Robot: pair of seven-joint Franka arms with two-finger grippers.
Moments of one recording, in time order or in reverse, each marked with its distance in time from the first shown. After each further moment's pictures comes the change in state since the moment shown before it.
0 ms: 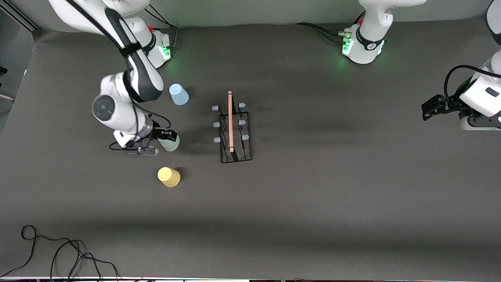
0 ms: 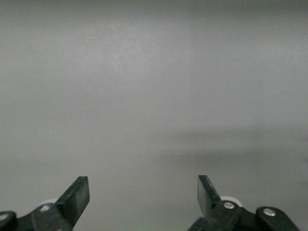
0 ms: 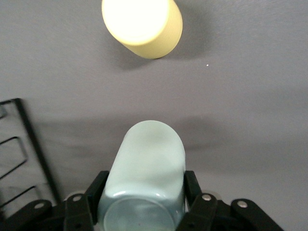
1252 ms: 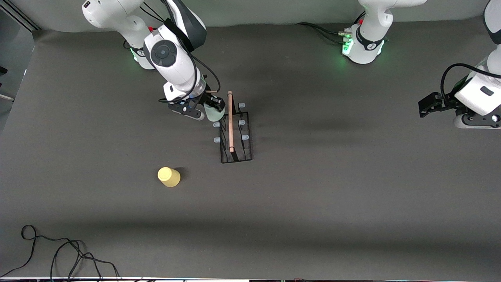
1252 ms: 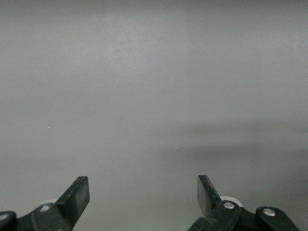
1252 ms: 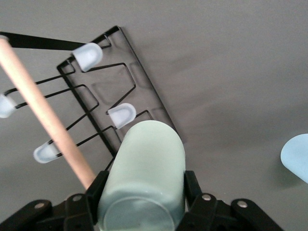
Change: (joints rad) left arm 0.000 0.002 -0.012 0.004 0.000 -0.025 0.005; right arm 0.390 -0.062 0.015 0.062 0.002 -0.057 0.667
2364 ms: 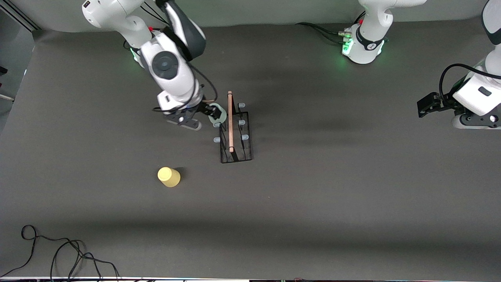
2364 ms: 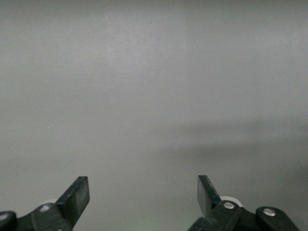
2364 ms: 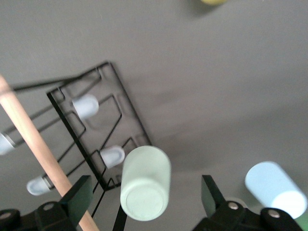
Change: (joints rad) left arm -0.001 0.001 -0.005 0.000 0.000 -0.001 0.000; right arm -0.029 0.052 -0.078 0.179 -0.098 -0.185 -0.104
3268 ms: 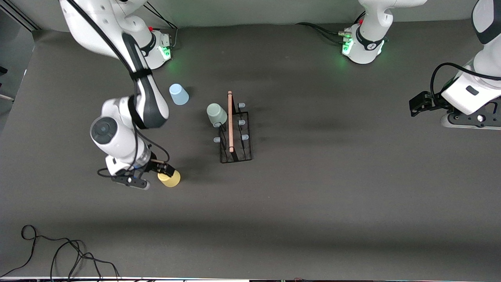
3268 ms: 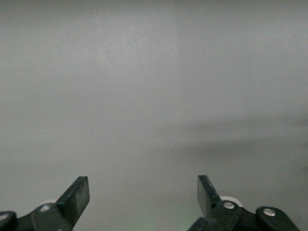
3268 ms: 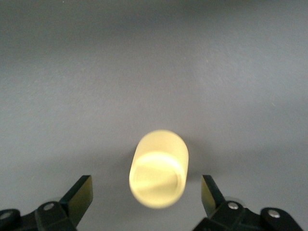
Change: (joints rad) left arm -0.028 0.001 -0.007 0.000 0.000 -0.007 -0.002; right arm -0.103 0.385 -0.254 0.140 0.158 0.366 -0.561
